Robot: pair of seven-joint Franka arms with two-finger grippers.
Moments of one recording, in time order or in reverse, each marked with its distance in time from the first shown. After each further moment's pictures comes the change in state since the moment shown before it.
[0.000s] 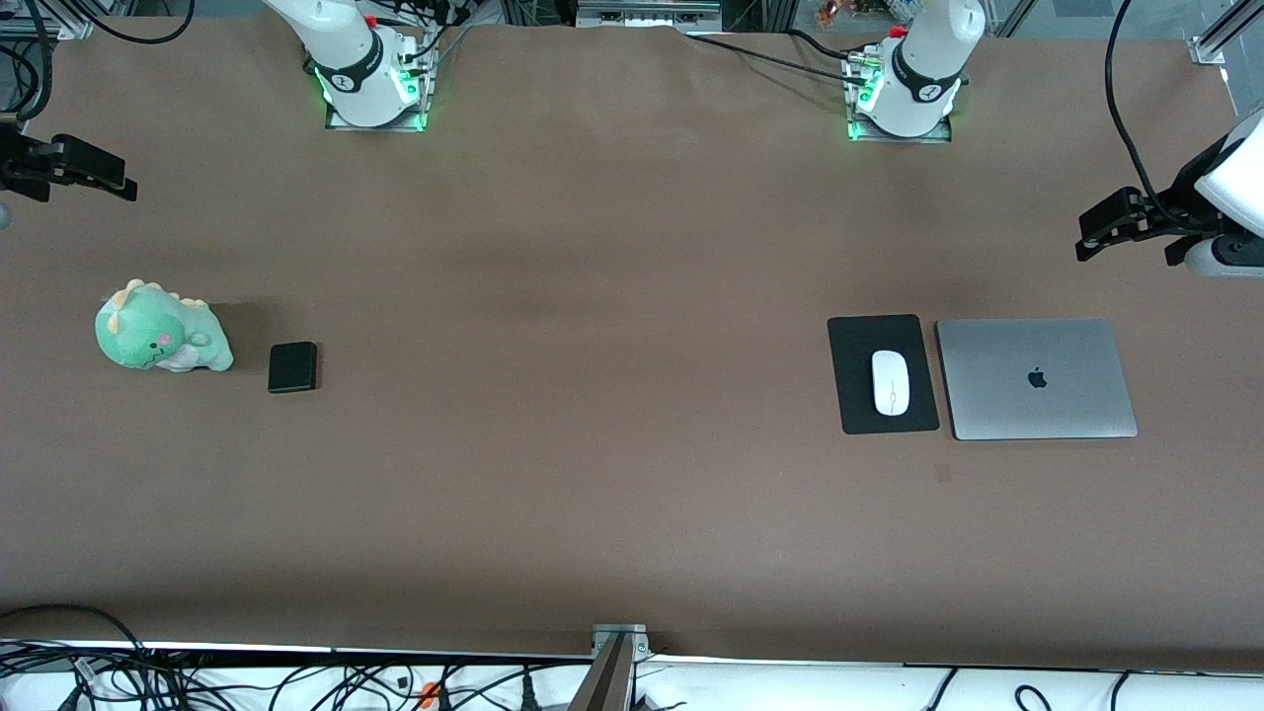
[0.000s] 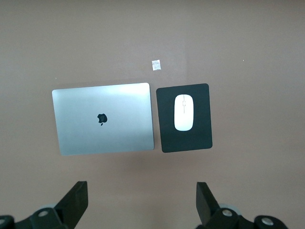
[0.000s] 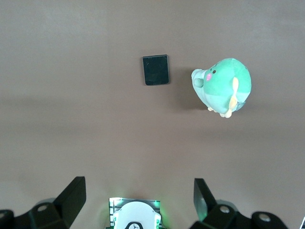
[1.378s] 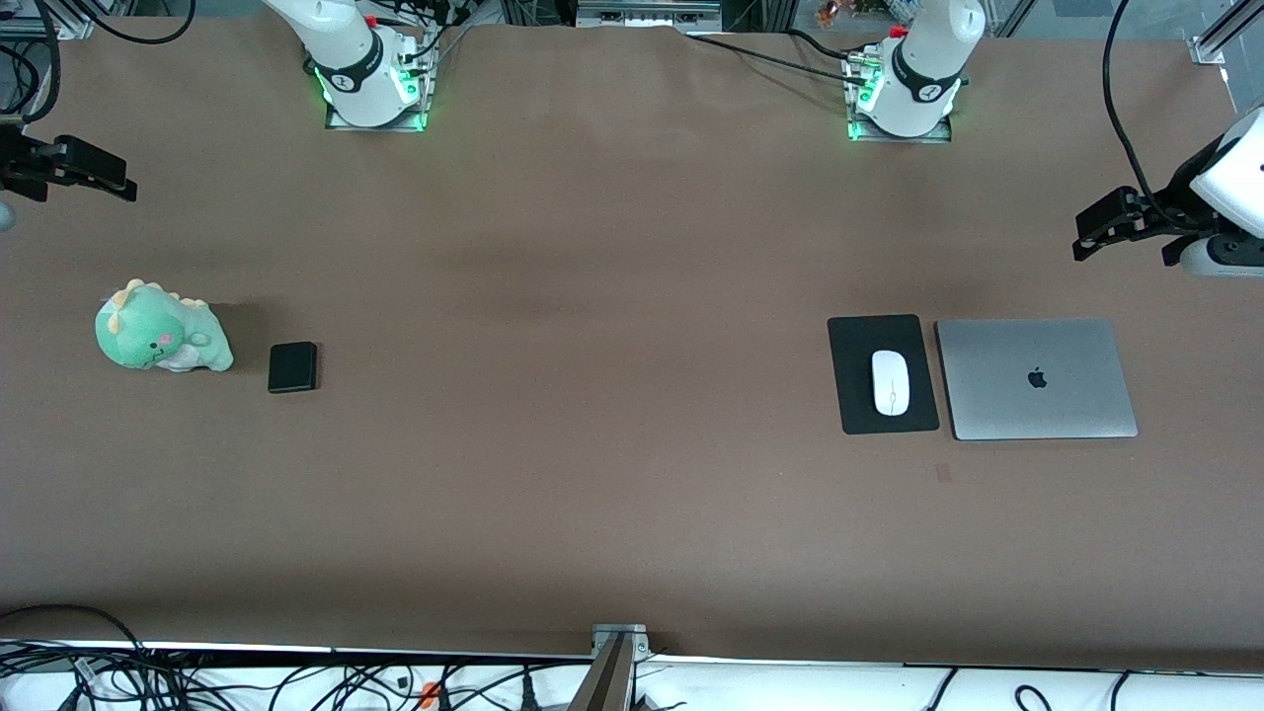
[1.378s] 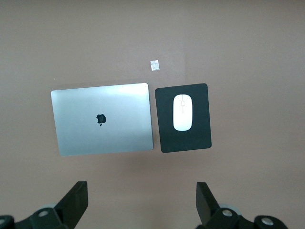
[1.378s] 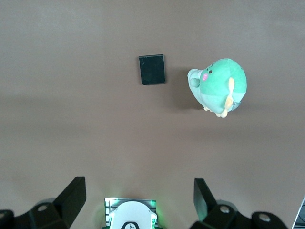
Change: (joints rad) left arm -0.001 0.000 -0.005 0.001 0.000 0.000 0.000; right arm 0.000 0.000 0.011 0.000 -0.023 0.000 0.001
